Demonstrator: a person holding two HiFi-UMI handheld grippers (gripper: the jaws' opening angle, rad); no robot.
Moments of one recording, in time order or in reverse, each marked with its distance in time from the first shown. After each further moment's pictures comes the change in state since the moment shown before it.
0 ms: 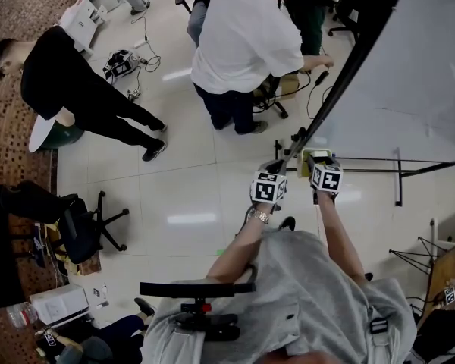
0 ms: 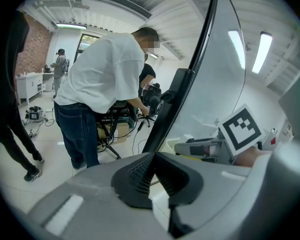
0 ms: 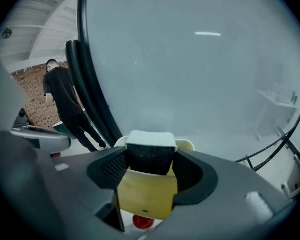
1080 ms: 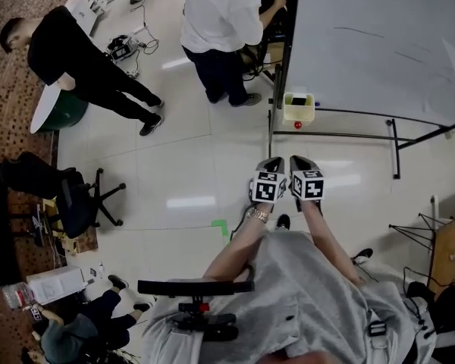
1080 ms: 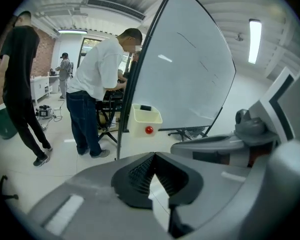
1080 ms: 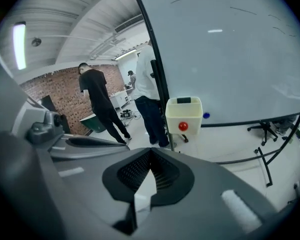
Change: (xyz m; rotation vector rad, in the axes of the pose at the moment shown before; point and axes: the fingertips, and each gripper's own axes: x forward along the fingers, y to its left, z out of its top) left arm -0.095 -0.145 -0.152 0.018 0.029 0.058; right arm -0.185 0.076 -0.154 -0.075 -0.009 0.209
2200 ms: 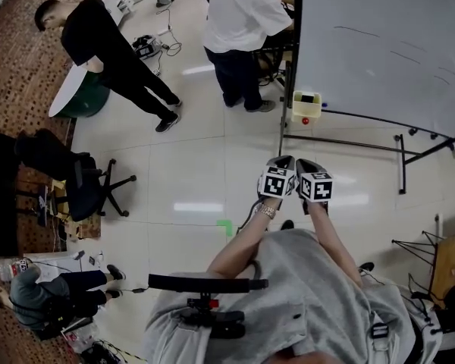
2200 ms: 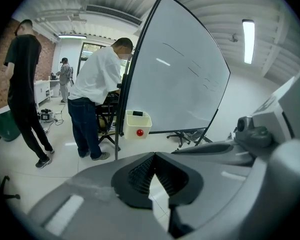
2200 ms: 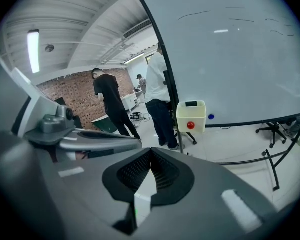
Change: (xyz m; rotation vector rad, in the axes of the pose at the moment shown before) left arm -0.046 -0.047 -0.005 0.015 -0.021 0.008; right arm -0.066 0.030 -0.019 -0.018 -0.028 0.100
